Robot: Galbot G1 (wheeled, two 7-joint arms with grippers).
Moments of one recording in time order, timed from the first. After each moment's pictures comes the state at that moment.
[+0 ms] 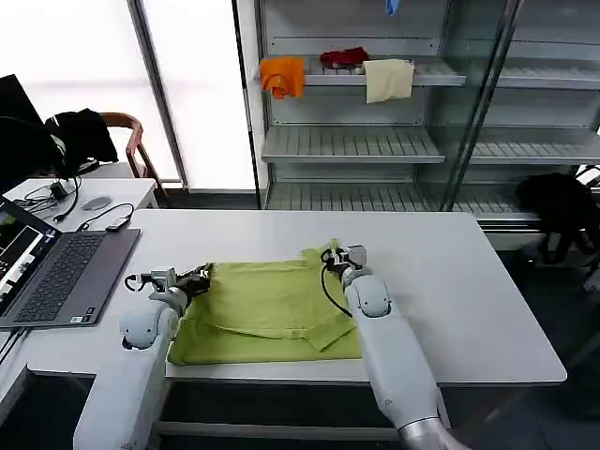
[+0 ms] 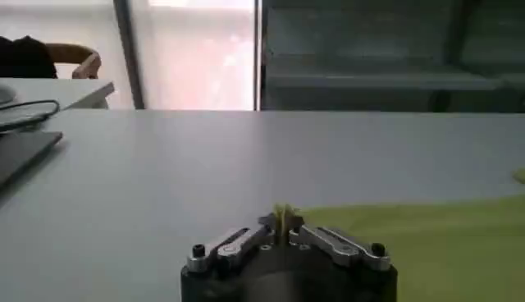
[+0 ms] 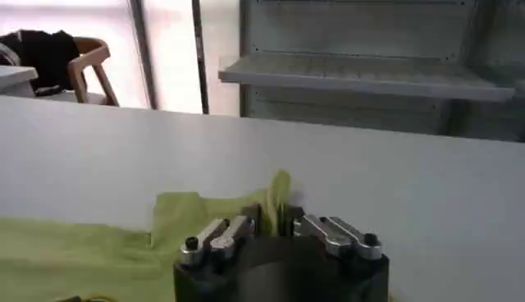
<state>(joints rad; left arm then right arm) 0.76 -1.26 -0.47 -1.42 -0.32 0.58 0.08 -0.57 1.59 0.32 1.19 0.08 -0.54 -0.01</state>
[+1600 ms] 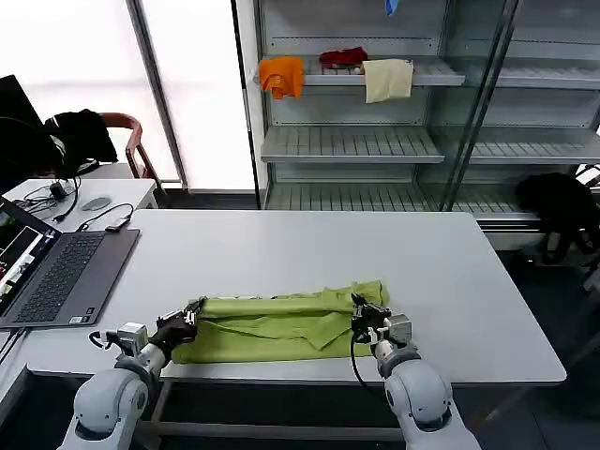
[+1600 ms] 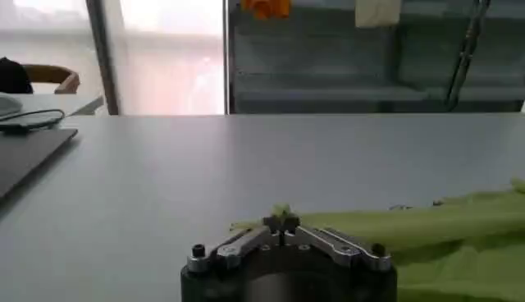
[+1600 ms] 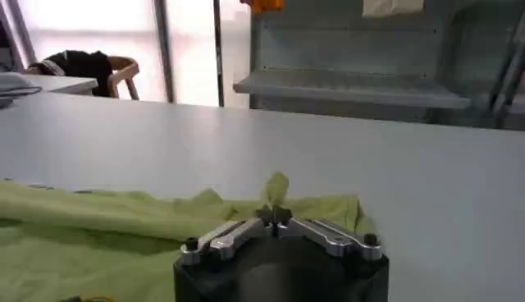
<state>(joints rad) 1.22 -1.23 -0.60 -1.88 -0.32 0.54 0.17 -1.14 1.42 0.33 1.91 0.08 -0.57 0.00</state>
